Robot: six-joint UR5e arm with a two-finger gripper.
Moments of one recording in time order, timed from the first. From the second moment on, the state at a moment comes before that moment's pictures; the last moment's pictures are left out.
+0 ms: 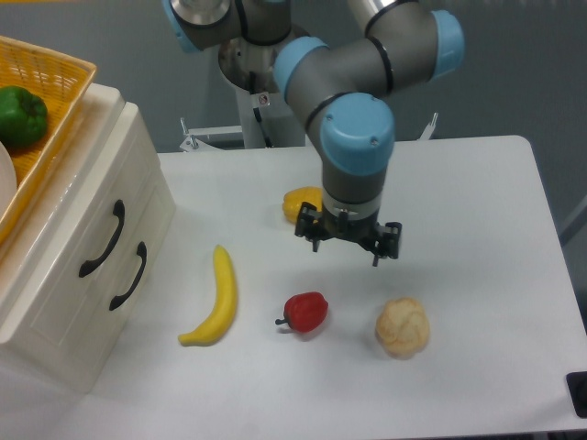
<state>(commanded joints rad) 2.44 -1.84 -1.49 -1.31 1.51 0.60</state>
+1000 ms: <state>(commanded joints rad) 2.29 -1.79 -1.54 -1.31 1.43 0.44</state>
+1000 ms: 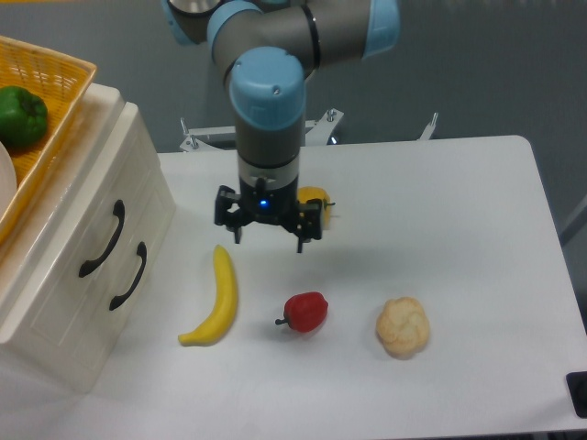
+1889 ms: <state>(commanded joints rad) 2.19 -1.83 -1.47 -1.40 1.34 0.31</state>
